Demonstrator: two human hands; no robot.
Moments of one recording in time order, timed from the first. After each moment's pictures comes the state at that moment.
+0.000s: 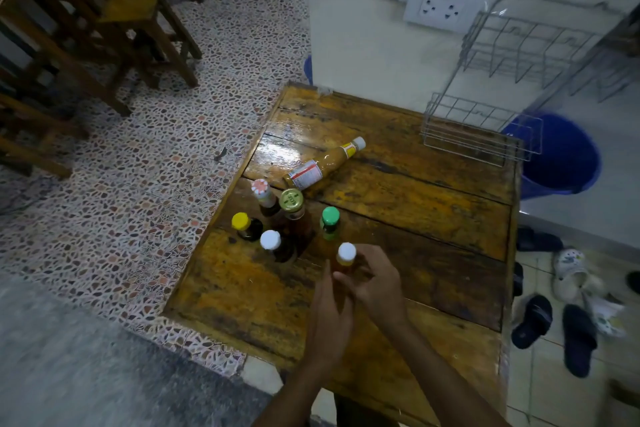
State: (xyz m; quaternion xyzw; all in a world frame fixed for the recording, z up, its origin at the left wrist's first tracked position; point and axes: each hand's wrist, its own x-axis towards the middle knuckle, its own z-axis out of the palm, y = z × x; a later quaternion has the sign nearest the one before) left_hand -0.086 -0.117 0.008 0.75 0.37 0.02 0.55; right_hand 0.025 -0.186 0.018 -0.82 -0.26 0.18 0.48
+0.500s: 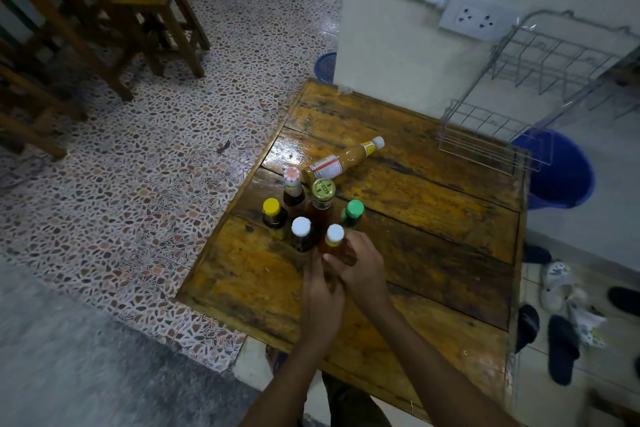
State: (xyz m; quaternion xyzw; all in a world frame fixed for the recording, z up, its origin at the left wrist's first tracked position) left_hand -0.106 -0.074 0.003 0.75 0.40 0.10 0.52; right_hand -0.005 -0.123 0.017 -0.84 -0.27 0.17 0.44
